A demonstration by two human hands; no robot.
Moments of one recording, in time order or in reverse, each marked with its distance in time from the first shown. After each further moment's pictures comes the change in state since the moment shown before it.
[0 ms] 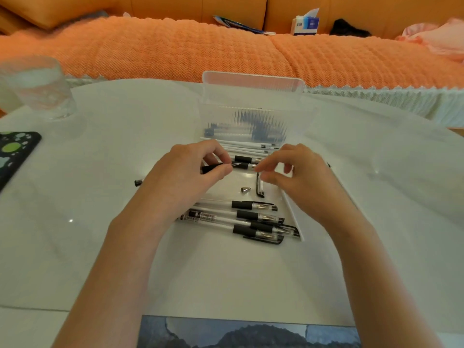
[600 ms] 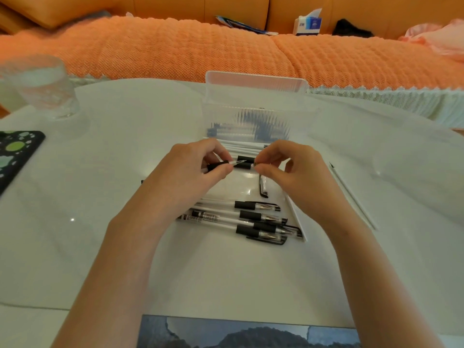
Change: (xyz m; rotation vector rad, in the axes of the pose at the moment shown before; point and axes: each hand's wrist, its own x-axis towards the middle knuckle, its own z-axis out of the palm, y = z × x) left_hand 0.000 -0.001 -0.003 -0.052 -0.020 -0.005; right_hand 0.003 -0.010 0.006 0.174 0.048 -0.023
